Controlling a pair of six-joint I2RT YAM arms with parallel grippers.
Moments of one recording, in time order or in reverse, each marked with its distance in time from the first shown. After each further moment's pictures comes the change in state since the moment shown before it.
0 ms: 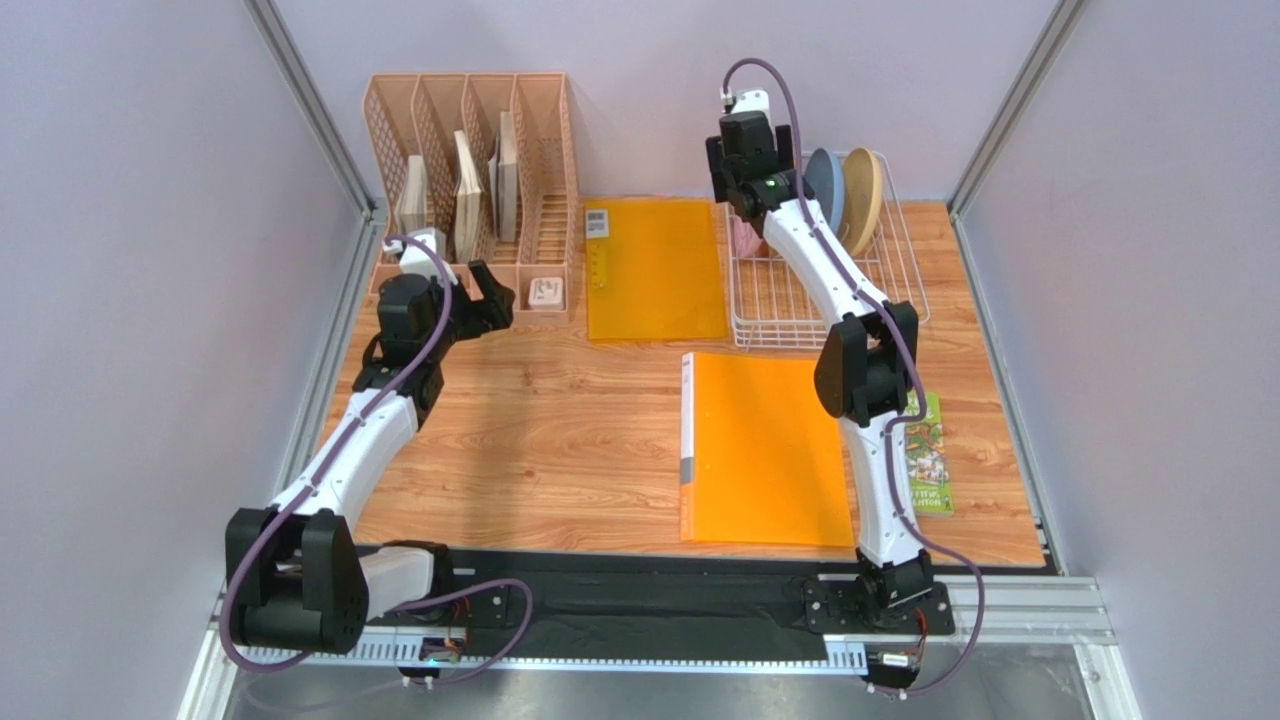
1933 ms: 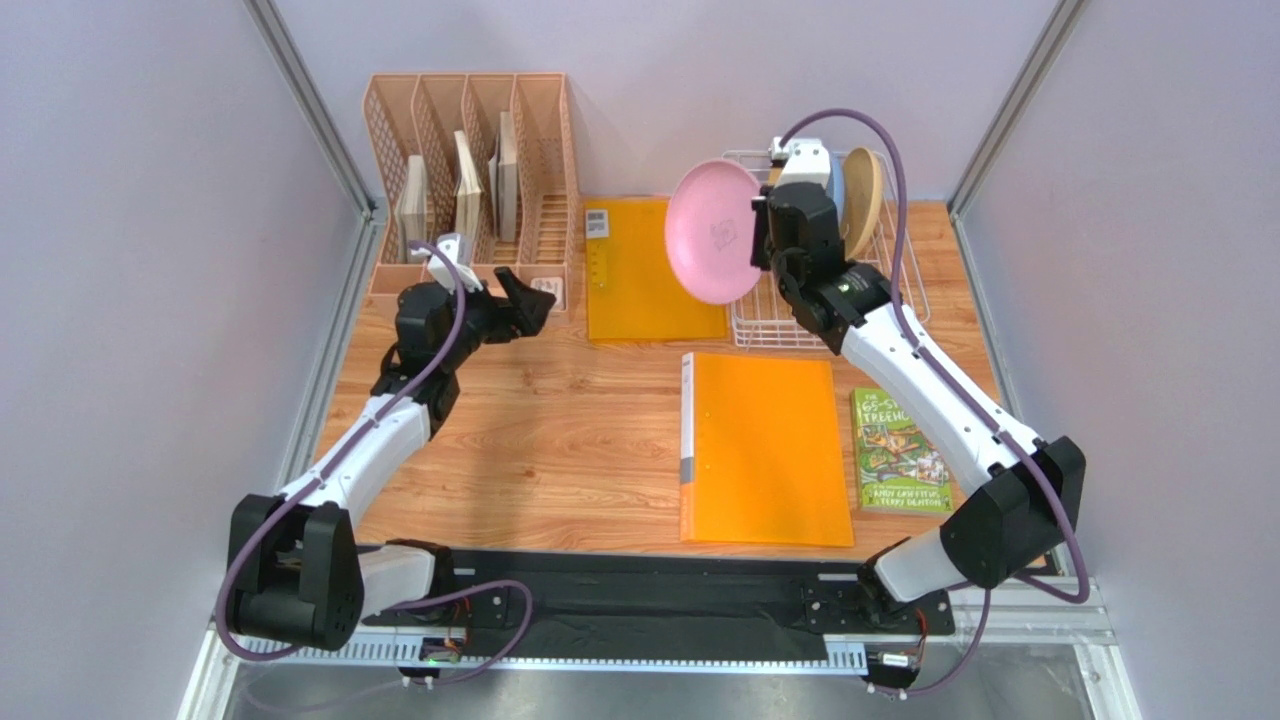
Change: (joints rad) left arm -0.066 0.020 -0.055 0.162 0.173 -0.119; right arm 0.149 -0.852 -0.868 0.190 0.006 0.171
